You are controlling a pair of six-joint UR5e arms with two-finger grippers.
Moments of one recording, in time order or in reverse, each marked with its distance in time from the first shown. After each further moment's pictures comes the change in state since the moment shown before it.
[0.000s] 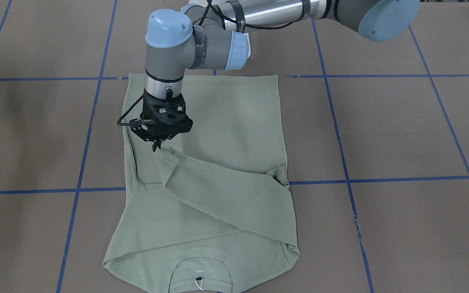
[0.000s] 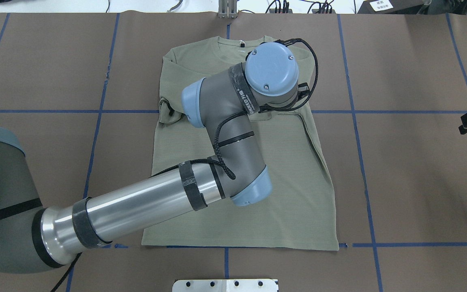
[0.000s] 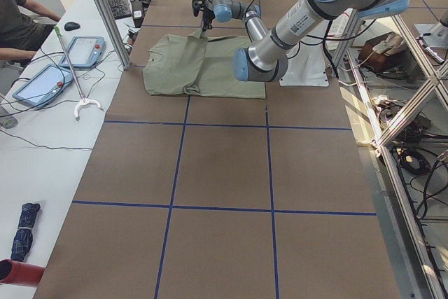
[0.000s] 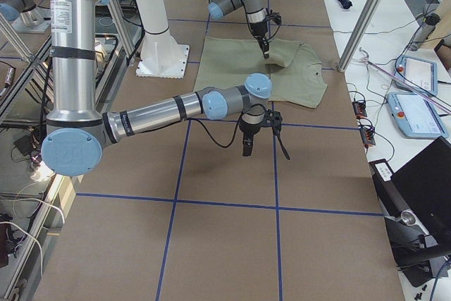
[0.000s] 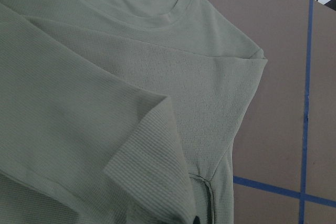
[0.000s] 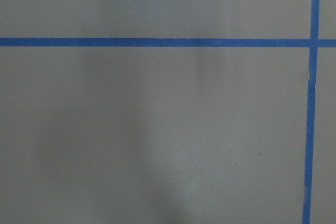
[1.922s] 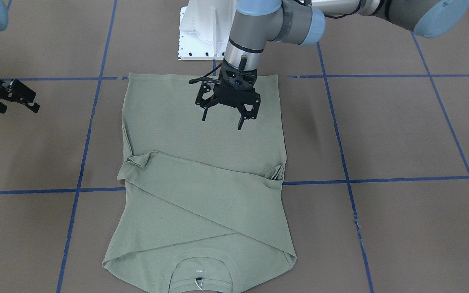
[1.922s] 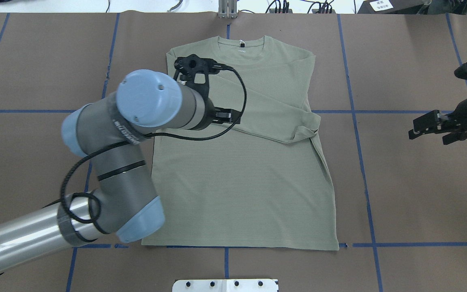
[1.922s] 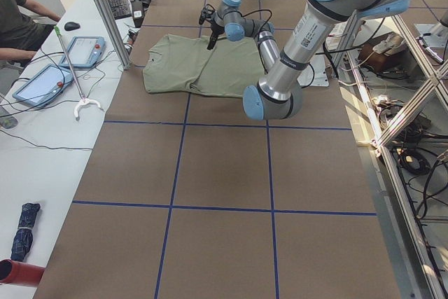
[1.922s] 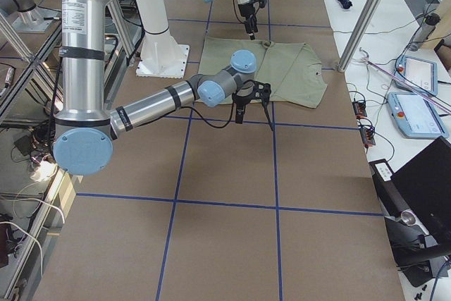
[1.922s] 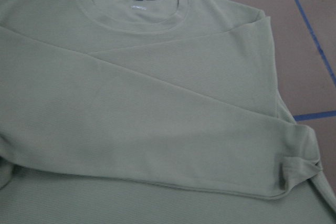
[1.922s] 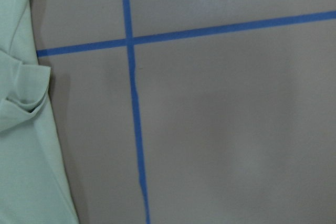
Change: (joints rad) left arm -0.046 0.490 -0.619 0.120 -0.012 0.493; right arm -0.205 -0.017 0.152 0.252 0.028 0.492
